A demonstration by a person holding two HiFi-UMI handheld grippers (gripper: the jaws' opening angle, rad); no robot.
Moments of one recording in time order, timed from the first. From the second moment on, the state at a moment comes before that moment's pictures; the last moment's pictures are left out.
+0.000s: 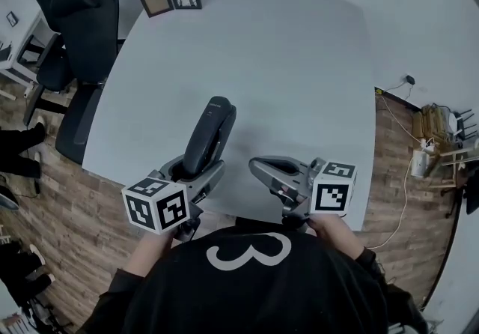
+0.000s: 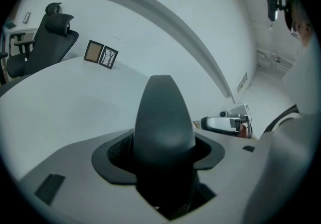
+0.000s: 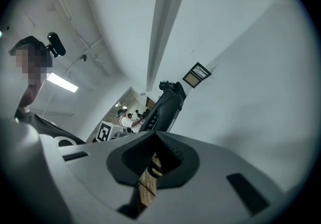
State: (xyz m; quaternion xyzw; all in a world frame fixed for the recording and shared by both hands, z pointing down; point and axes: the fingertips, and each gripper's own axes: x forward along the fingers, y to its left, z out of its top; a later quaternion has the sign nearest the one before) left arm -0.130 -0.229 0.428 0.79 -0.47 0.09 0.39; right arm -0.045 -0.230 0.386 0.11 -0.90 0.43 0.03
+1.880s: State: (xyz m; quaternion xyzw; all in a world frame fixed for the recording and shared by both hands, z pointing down) left arm -0.139 -0.336 0.565 0.74 -0.54 0.29 0.28; right arm -0.020 -0.282 0.437 0.13 -0.86 0.49 0.03
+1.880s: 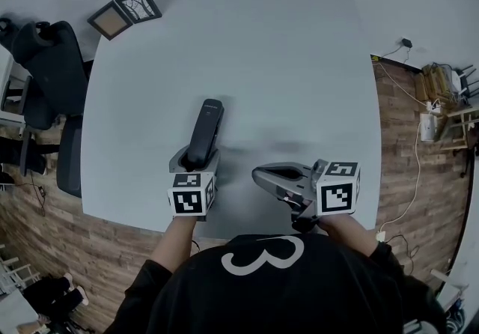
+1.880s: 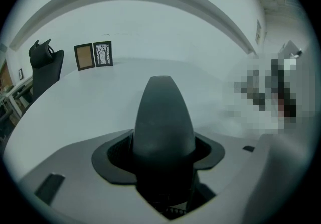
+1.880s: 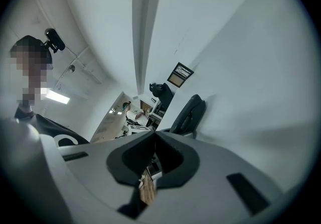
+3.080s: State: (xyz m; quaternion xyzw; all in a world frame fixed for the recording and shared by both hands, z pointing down) left arm -0.125 -0.322 0.528 0.79 -0.47 0.29 0.25; right arm -0.030 -0.231 0.443 0.10 -0.85 0.51 0.05
